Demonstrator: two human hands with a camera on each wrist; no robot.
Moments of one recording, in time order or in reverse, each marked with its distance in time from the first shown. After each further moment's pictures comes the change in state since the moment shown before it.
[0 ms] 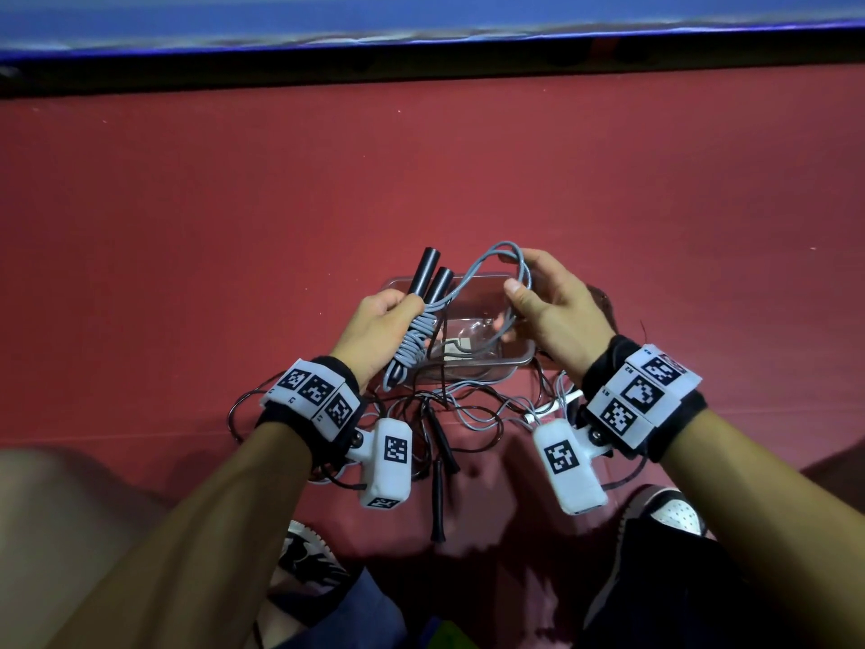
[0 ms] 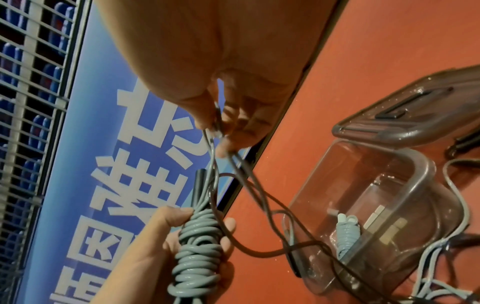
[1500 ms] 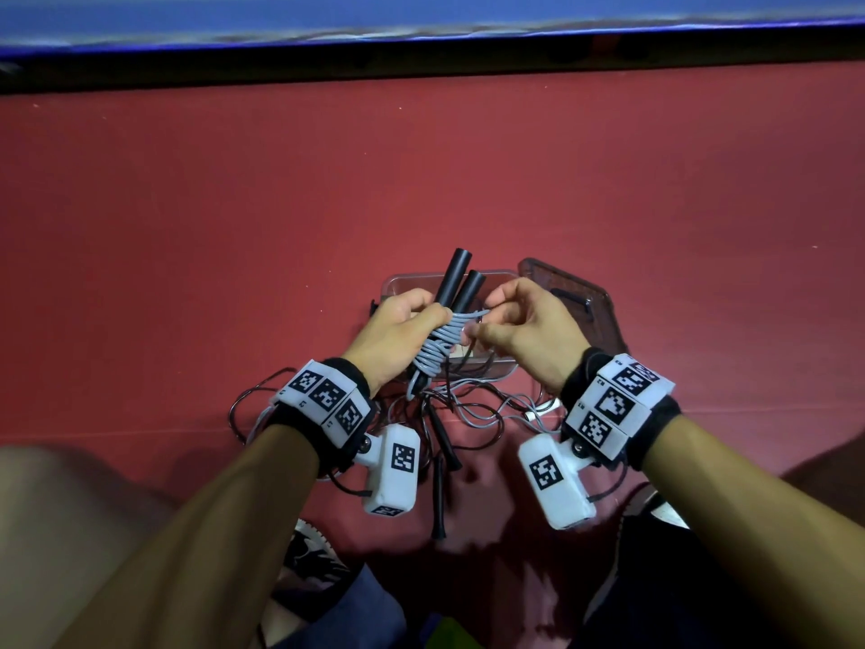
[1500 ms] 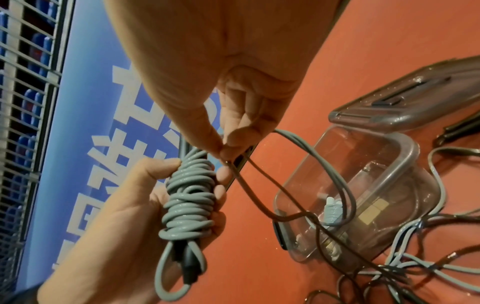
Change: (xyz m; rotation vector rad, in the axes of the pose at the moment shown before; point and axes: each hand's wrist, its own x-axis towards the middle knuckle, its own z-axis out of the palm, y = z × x) left_hand -0.006 0.001 0.012 -0.016 -0.141 0.098; right_hand -0.006 0.013 0.017 -0.115 -0.028 0.171
